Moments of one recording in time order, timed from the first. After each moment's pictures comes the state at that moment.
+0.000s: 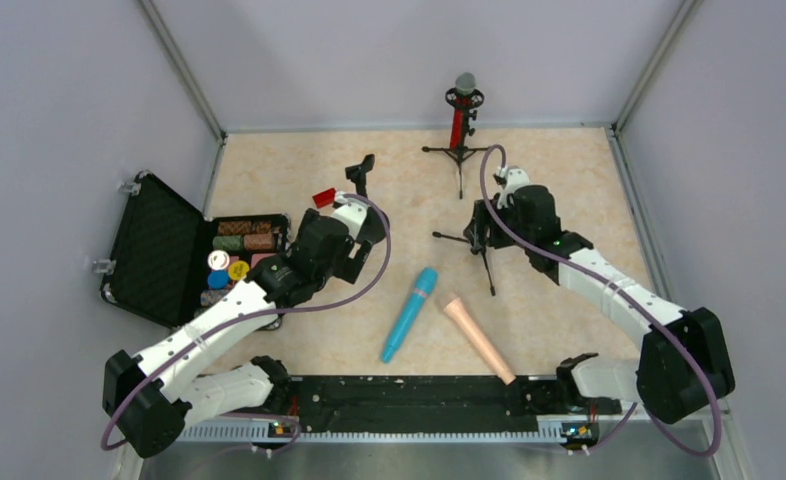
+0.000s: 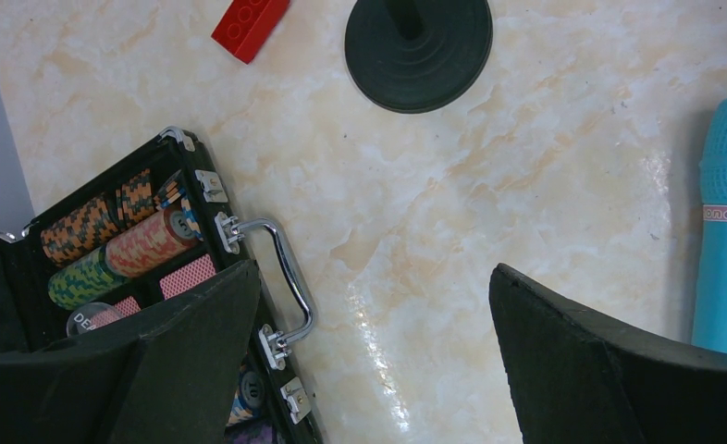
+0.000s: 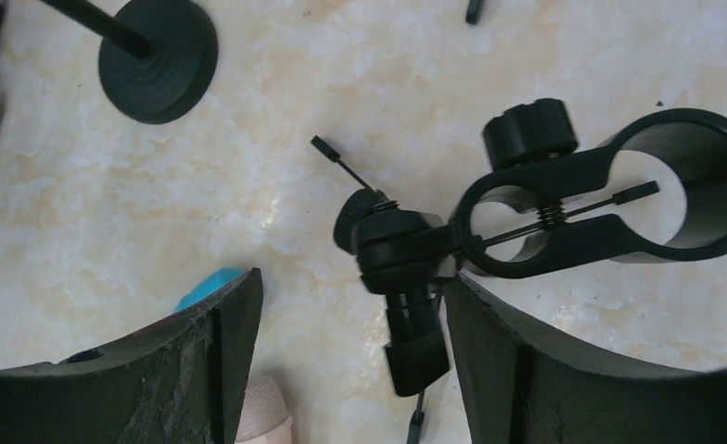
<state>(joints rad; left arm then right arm) -0.71 1.04 0.85 -0.50 -0.43 0.01 0.41 1.24 0.81 -0.15 -0.12 0.24</state>
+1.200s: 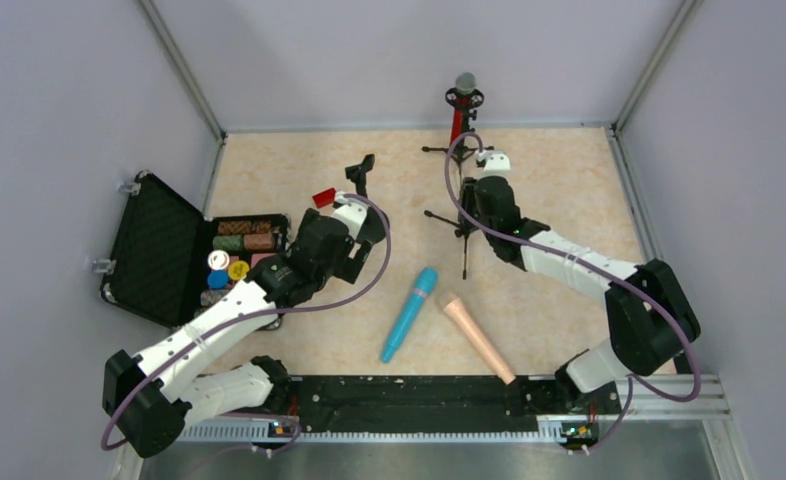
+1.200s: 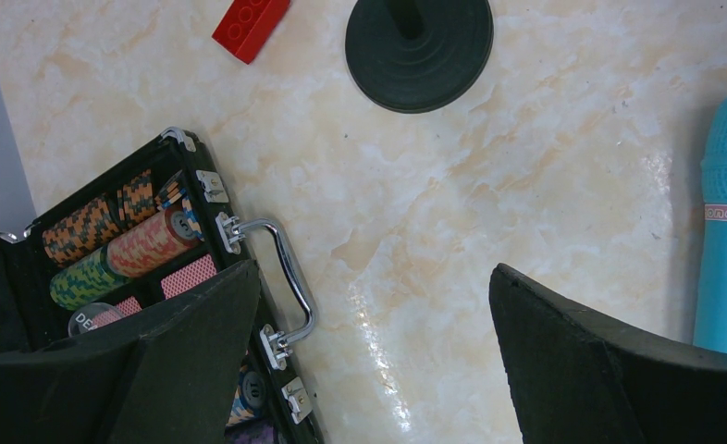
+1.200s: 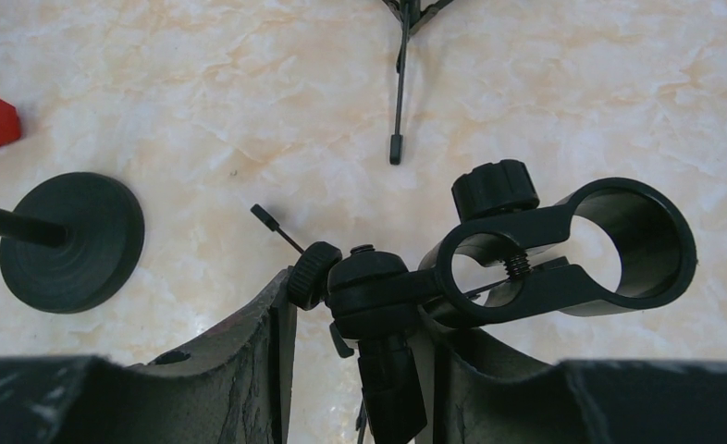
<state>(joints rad) -0.71 1.04 0.85 -0.50 -0.43 0.01 0.56 1.48 0.90 0.15 0.34 0.29</state>
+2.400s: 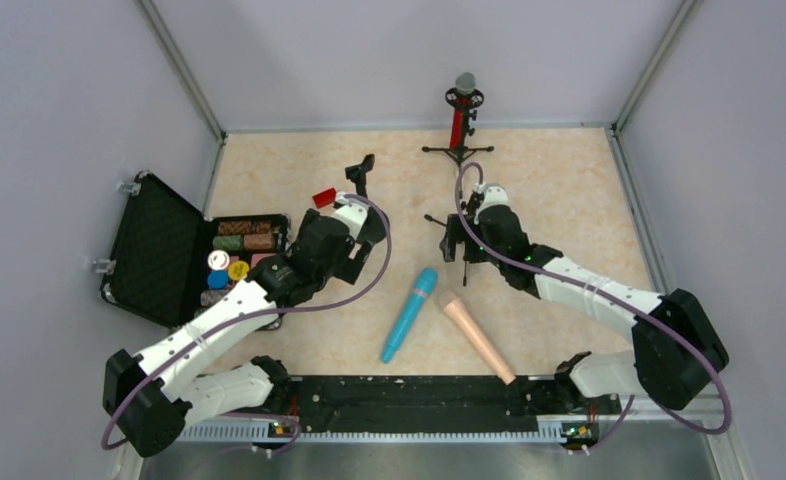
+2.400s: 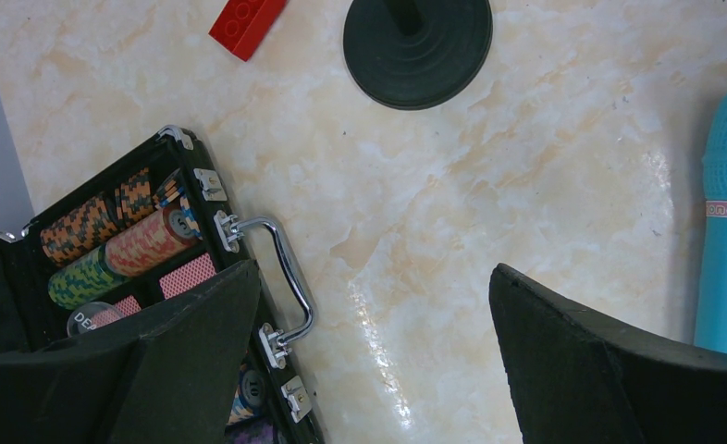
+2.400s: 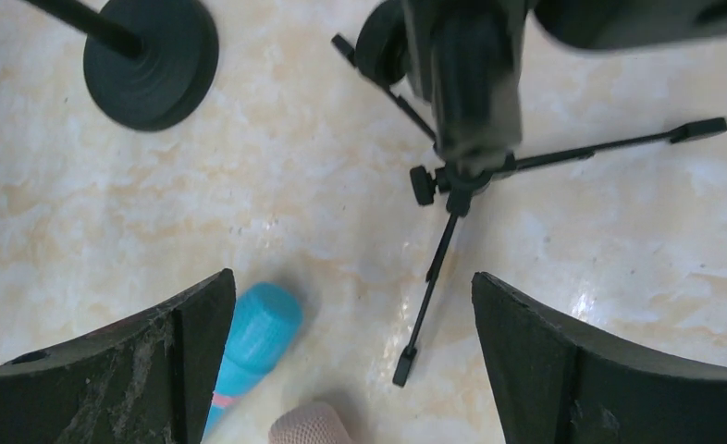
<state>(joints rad) -0.71 1.05 0.85 -0.51 -0.43 0.01 0.63 1.33 0.77 -0.02 0.19 0.43</state>
